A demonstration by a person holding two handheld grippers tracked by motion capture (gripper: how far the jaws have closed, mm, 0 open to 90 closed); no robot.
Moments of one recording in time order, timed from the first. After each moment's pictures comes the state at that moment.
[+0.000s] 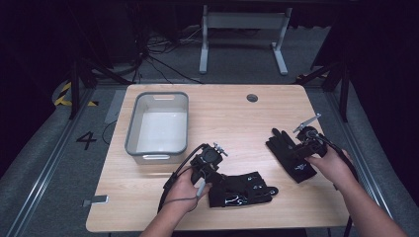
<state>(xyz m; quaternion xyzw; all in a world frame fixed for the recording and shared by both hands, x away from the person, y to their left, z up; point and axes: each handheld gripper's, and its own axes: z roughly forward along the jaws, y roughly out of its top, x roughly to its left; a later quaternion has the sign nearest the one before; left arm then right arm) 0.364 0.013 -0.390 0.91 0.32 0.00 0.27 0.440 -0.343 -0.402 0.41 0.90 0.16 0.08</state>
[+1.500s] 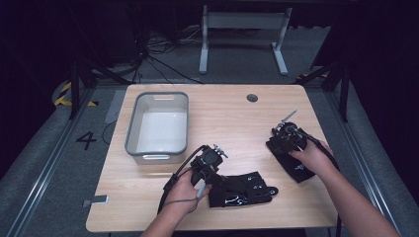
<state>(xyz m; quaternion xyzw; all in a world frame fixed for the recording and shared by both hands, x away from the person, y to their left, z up) 0.362 0.013 -0.394 0.91 0.32 -0.01 0.26 0.477 -0.300 -0.423 0.38 0.91 0.12 0.08</state>
